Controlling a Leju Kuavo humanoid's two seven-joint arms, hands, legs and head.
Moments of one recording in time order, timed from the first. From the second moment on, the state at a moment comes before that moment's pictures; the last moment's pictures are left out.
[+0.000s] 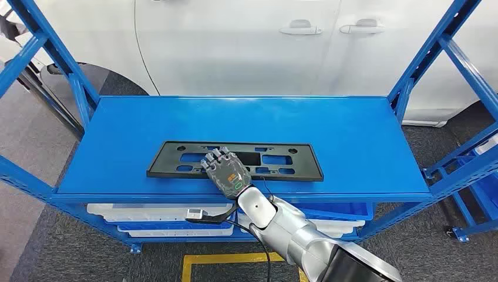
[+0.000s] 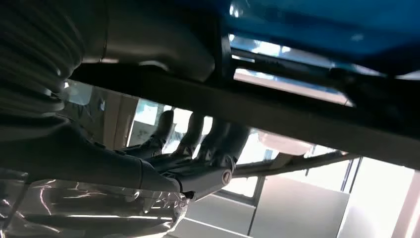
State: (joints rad) left arm -0.14 -0.09 1.03 -0.23 -0.75 0.00 -0.27; right arm -0.76 0.25 0.94 -0.43 1.57 -0.70 0.17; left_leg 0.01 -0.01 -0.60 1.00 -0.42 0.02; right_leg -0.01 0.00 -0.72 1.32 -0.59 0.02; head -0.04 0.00
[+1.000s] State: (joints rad) left arm -0.15 -0.09 1.03 -0.23 -0.74 -0.07 -0.36; right arm -0.72 0.19 0.79 -0.68 1.51 -0.70 0.07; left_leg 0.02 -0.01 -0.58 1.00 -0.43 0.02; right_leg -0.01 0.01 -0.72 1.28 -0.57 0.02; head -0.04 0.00
